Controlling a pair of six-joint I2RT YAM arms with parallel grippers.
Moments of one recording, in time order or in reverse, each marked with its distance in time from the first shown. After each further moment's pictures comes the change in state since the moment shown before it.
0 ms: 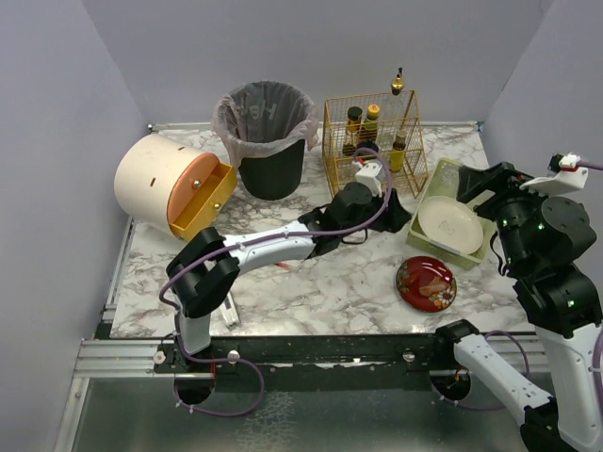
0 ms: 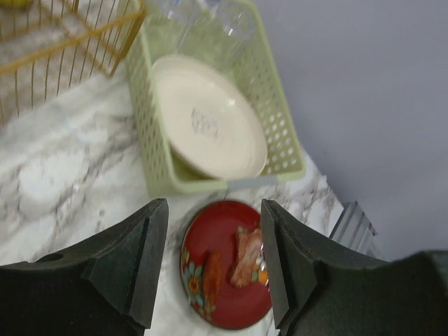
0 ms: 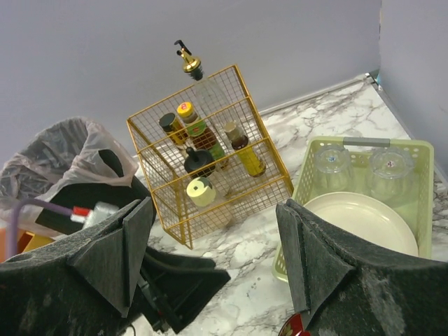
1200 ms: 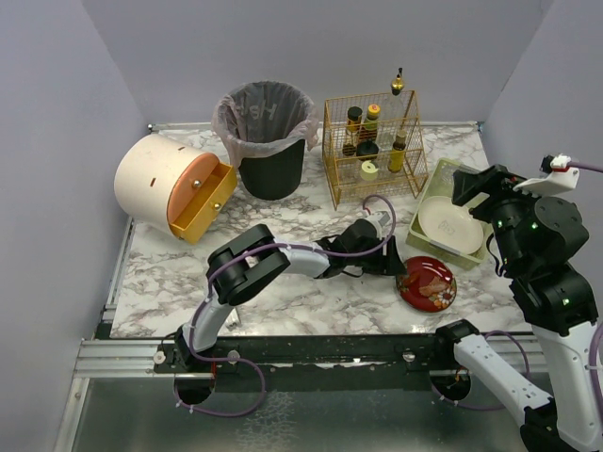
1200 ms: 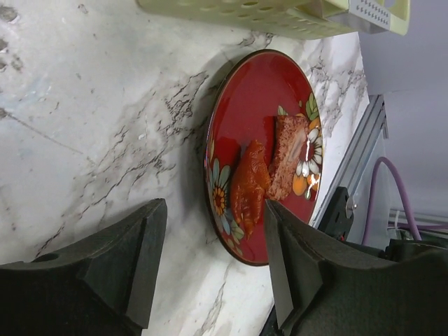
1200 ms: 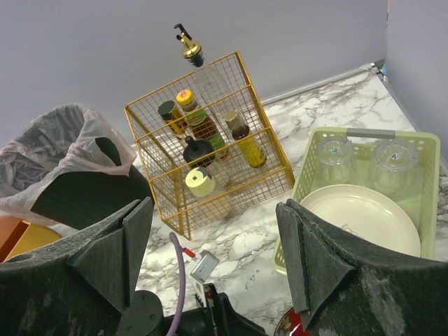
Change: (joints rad) left arm -0.033 0.243 -0.220 0.169 0.290 -0.258; right arm 0.000 -0.007 -0.037 0.000 -0.022 0.000
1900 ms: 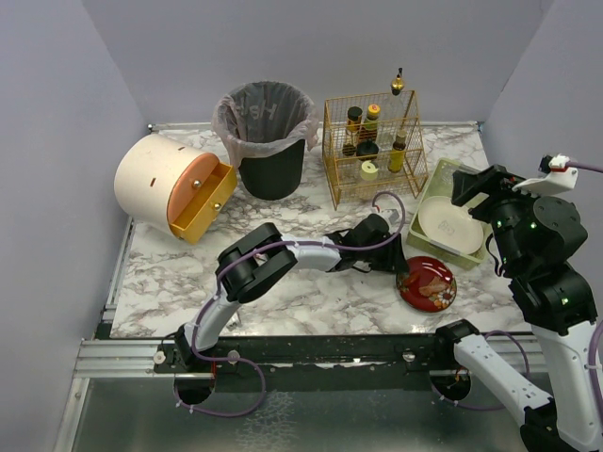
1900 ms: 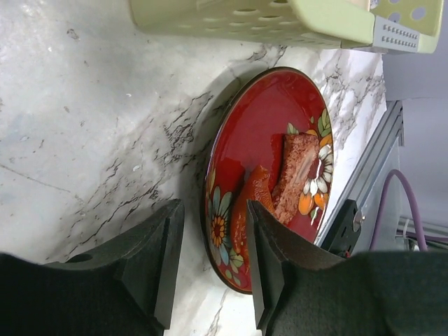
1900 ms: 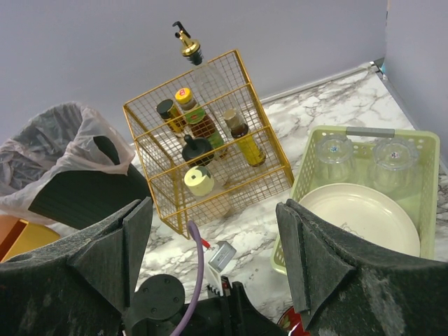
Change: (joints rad) left arm -0.005 0.082 0.174 -0.171 -0.010 0.003; right arm 0.000 0.000 -0.006 0.000 0.000 0.000
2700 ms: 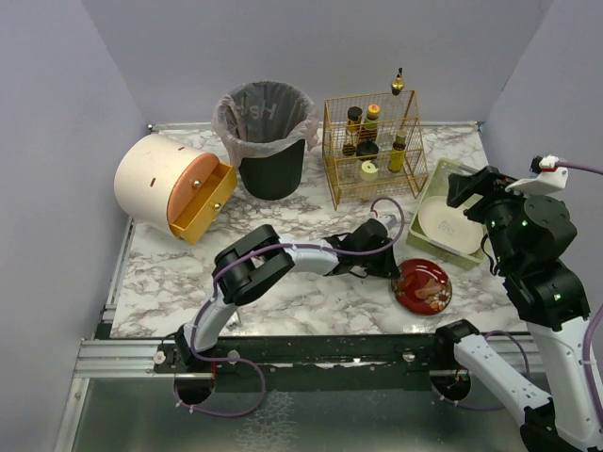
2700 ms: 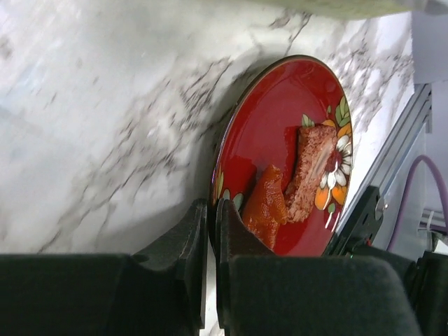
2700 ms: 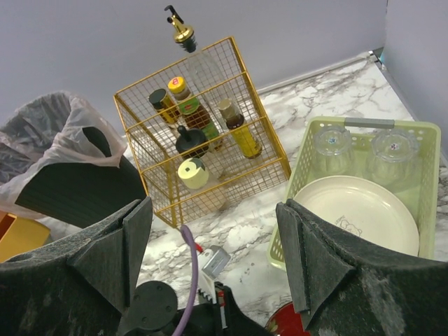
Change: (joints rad) left arm -0.018 0.000 -0.002 -0.042 -0.018 0.040; right arm 0.000 0.000 -0.035 0.009 0.000 0.000
